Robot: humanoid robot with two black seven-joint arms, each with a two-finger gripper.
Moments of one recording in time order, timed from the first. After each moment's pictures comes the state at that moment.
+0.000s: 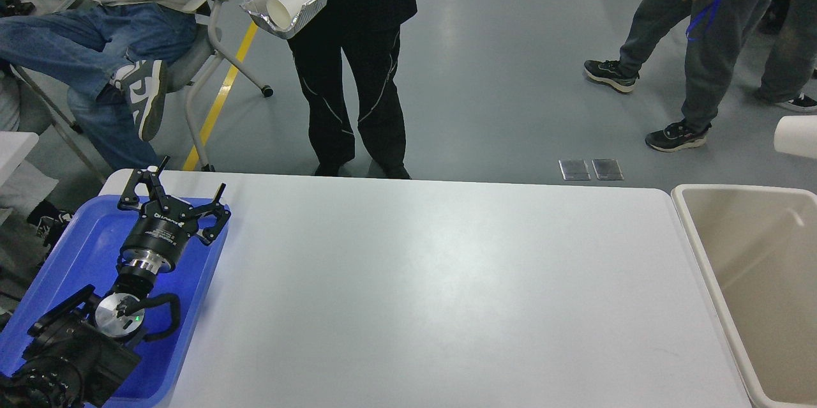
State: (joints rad) left arm -0.56 0.27 -0.94 -0.28 -0.14 -0.79 -0.32; right arm 0.99 -1.19 -0.24 1.03 0.09 -0.04 0.47
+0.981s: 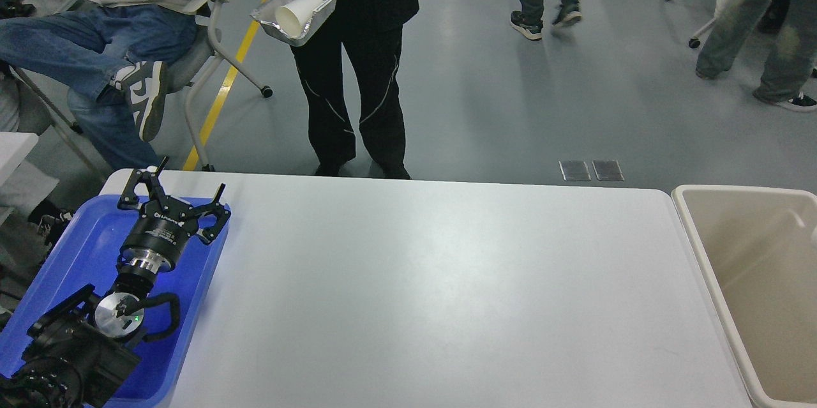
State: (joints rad) left arm -0.56 0.27 -0.94 -0.28 -0.14 -0.79 -0.32; right arm 0.54 -0.88 -0.04 0.61 0.42 -0.04 0.45
